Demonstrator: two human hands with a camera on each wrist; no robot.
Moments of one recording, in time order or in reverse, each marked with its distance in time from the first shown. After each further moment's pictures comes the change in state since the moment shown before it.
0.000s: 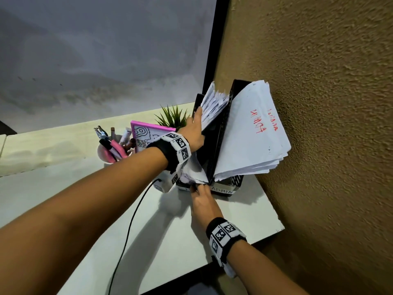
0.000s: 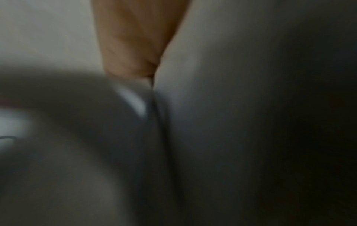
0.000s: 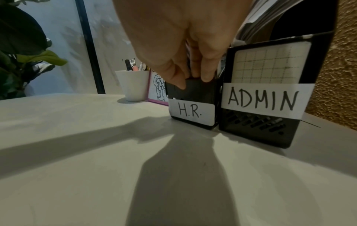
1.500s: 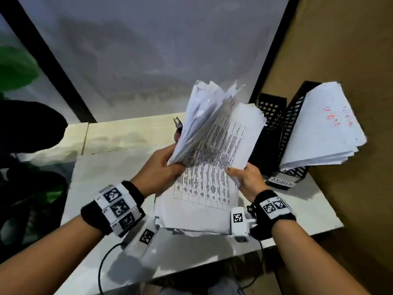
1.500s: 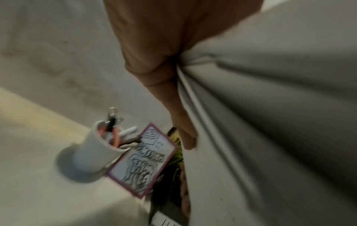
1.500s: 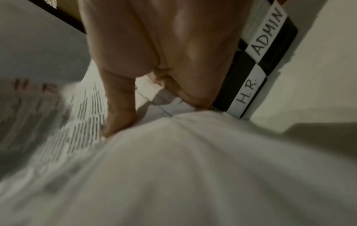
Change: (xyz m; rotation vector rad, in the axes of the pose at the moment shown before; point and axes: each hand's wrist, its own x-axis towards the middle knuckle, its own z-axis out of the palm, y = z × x) left_hand -0.276 -0.171 -0.093 -0.746 0.168 0.023; right_hand 0.017 -0.107 -0.041 1.714 0.056 0.420
